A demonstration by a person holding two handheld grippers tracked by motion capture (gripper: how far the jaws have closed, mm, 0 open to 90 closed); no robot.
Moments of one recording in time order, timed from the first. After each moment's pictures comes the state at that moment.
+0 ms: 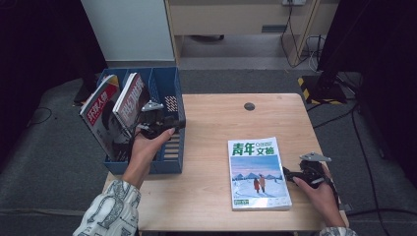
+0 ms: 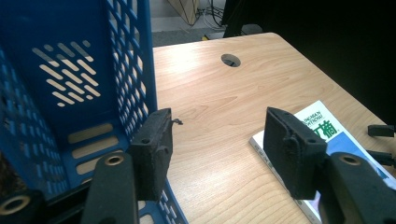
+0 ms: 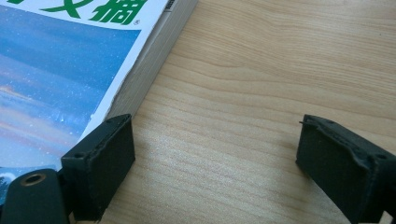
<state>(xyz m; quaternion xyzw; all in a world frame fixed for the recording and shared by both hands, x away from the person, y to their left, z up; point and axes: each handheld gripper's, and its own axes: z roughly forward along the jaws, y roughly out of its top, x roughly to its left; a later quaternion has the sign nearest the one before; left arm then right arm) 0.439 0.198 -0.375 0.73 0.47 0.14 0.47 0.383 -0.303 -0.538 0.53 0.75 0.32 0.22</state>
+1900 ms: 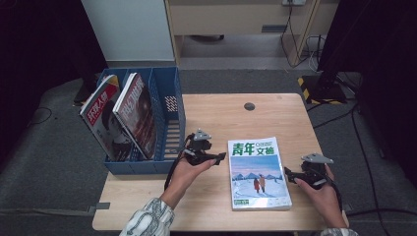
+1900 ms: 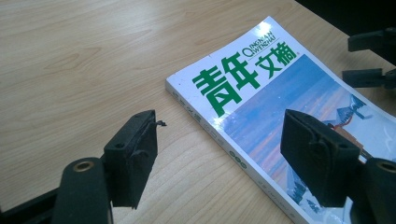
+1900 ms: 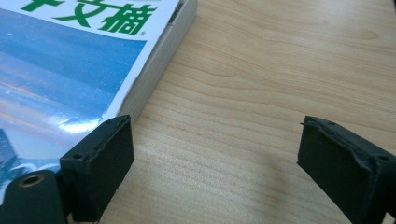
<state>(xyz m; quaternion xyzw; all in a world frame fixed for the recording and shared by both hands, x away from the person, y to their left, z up) 0.414 0.088 -0.462 0.80 0.40 0.09 0.43 0.373 -0.303 -0.526 0.52 0.75 0.32 0.25</state>
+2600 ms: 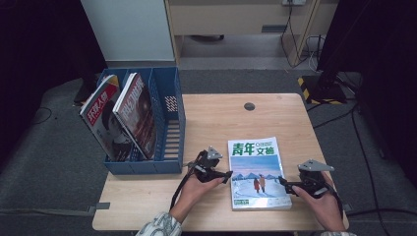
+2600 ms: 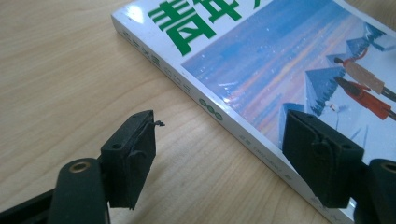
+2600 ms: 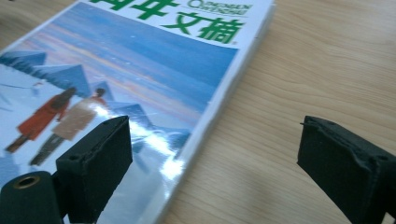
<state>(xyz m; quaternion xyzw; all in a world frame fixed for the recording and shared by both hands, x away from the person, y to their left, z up) 0.386 0.058 -0.511 0.84 0.37 0.08 0.39 0.341 -0.282 -0.507 0.46 0.78 0.36 0.20</state>
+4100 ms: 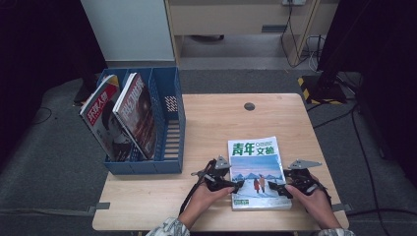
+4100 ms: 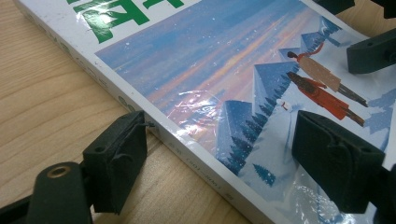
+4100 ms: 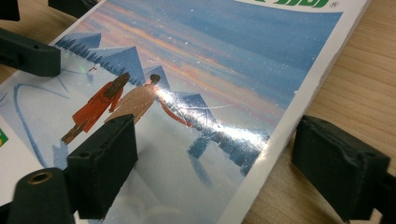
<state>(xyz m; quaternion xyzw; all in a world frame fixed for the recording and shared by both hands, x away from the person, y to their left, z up) 0.372 0.032 -0.536 0.83 0.35 0.05 0.43 0.354 -0.269 -0.526 0.44 0.81 0.39 0.09</state>
